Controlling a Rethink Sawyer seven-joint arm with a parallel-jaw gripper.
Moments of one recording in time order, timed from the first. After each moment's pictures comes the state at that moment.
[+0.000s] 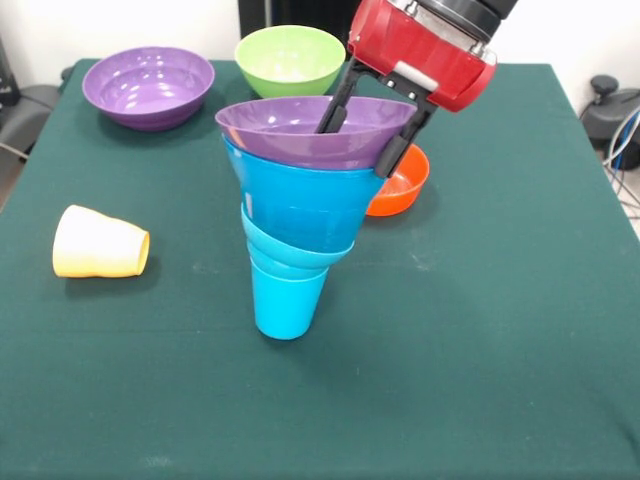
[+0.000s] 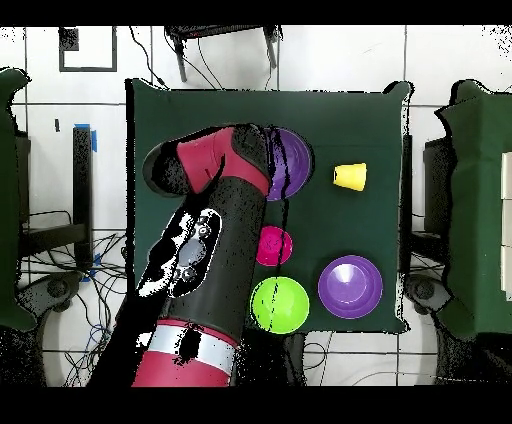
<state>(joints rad) 0.18 -0.45 -0.41 1.16 -0.29 0.55 1.99</state>
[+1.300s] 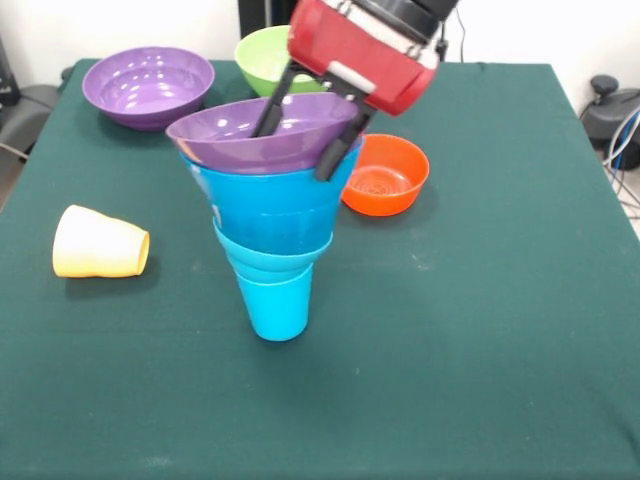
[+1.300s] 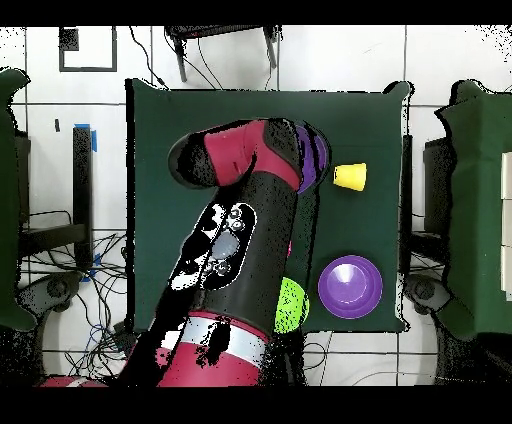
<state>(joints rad) 0.10 -0.45 -0.40 1.14 -0.30 0.55 1.99</state>
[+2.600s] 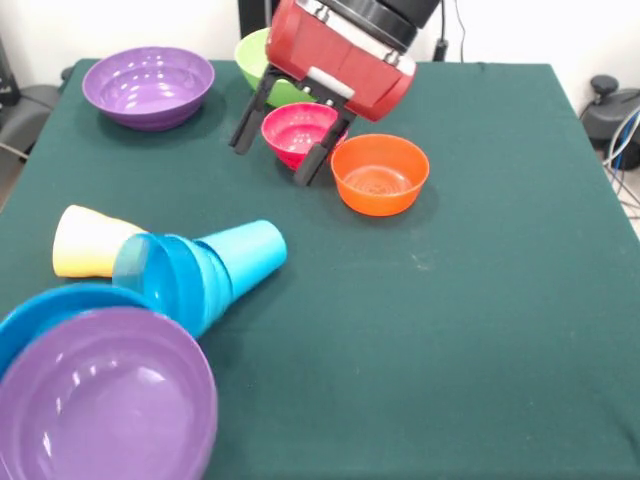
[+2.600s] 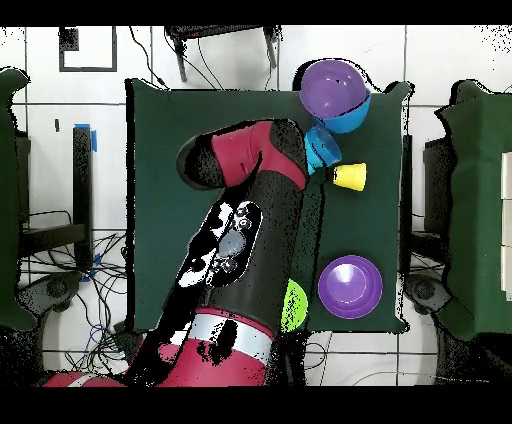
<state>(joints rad) 0.10 -0.44 -0.40 1.14 -0.33 0.53 1.99</state>
